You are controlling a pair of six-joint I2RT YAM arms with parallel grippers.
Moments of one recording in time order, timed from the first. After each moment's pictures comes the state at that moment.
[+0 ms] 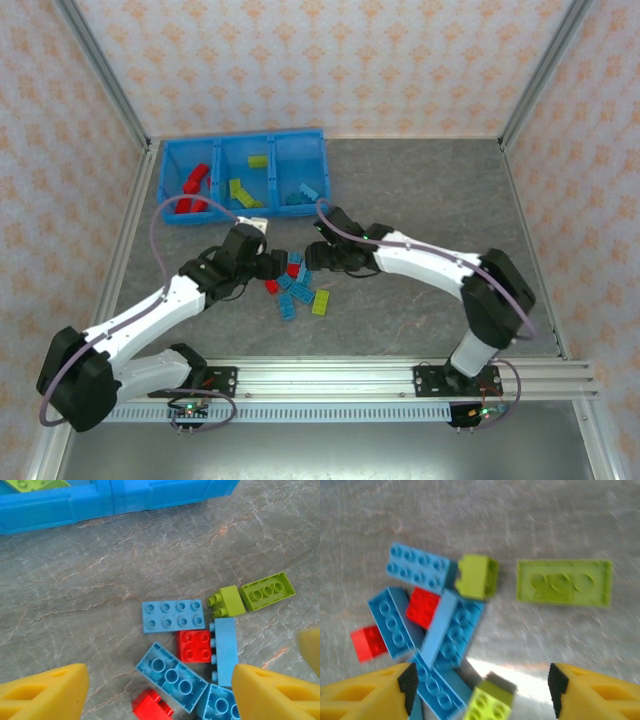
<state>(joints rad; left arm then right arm) -0.55 1.08 0.68 -0.39 -0.17 -0.39 0.84 1.70 1.20 -0.54 -0.01 0.72</state>
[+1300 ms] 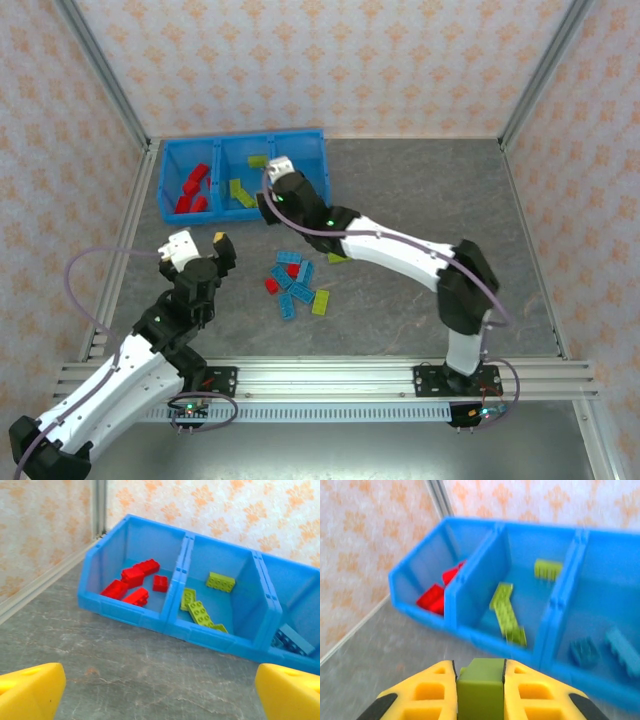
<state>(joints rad) -0.55 0.55 0.44 -0.31 -0.84 -0.54 0.94 1.90 1.62 -0.12 0.24 0.30</state>
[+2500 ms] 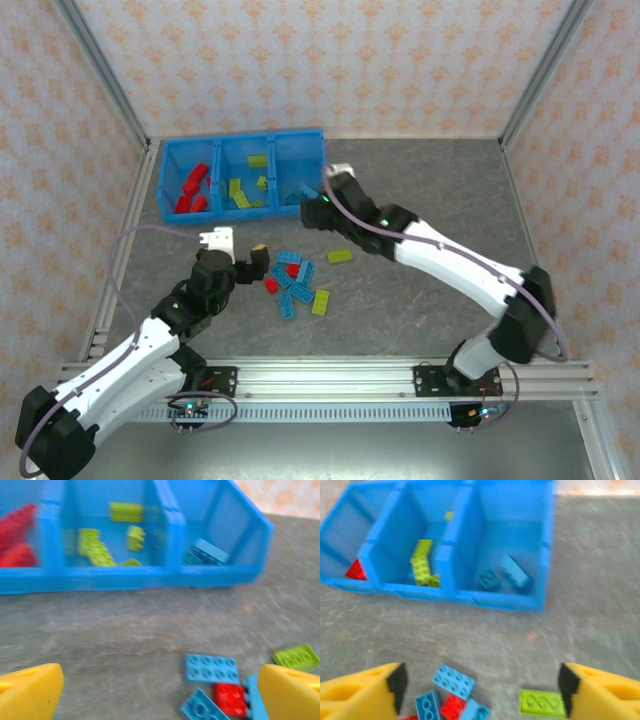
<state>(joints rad) -0.53 0.76 0.43 -0.16 -0.34 -0.38 0.85 1.48 1.32 -0.53 0.32 0.53</state>
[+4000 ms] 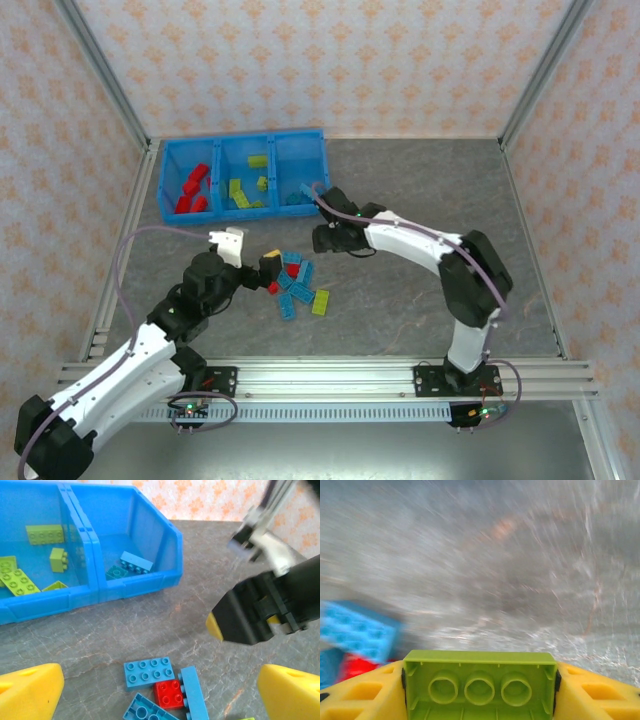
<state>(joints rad) -0.54 0.67 0.41 -0.07 -0.13 -0.28 0.75 1.78 1.33 -0.59 0.06 0.55</state>
